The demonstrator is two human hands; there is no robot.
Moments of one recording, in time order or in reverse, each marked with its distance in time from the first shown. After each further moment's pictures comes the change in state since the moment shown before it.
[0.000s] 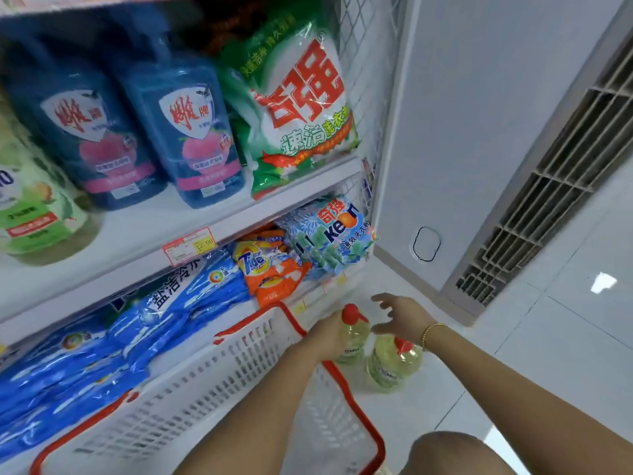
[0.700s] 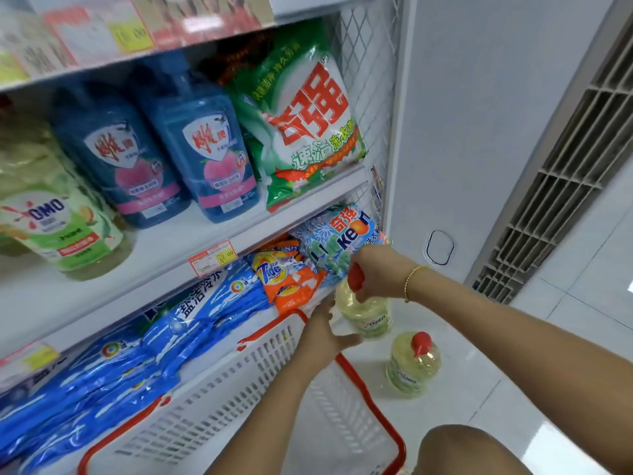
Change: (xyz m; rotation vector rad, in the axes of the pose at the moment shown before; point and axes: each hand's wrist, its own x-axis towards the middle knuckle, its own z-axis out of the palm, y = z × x) left_hand -0.049 -0.005 -0.025 -0.444 0.324 0.009; right_hand -0.033 -0.125 -0.079 -0.402 0.136 -0.336
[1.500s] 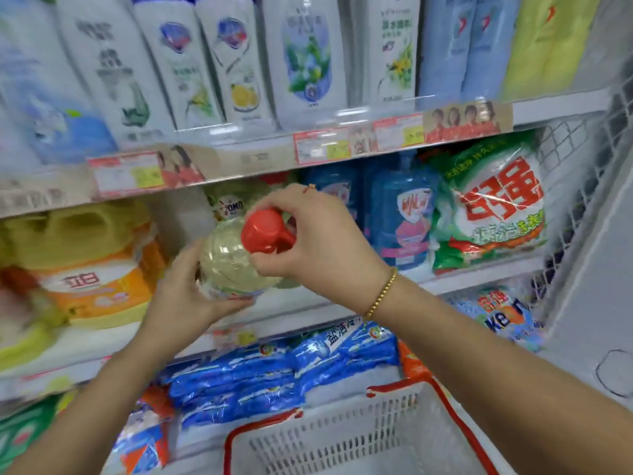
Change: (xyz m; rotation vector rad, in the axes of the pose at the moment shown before) left_hand -0.216 0.052 -0.347 0.367 0.875 0.387; right_hand -0.015 -0.323 -0.122 0.554 0.604 -0.804
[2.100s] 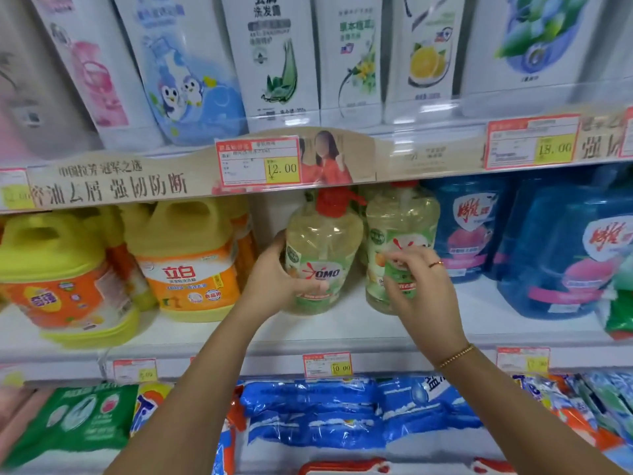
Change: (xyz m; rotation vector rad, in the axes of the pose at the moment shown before) left_hand 0.073 -0.119 0.001 -0.171 -0.022 -0.339; right_hand 0.016 0.133 0.146 -0.013 0.219 0.154
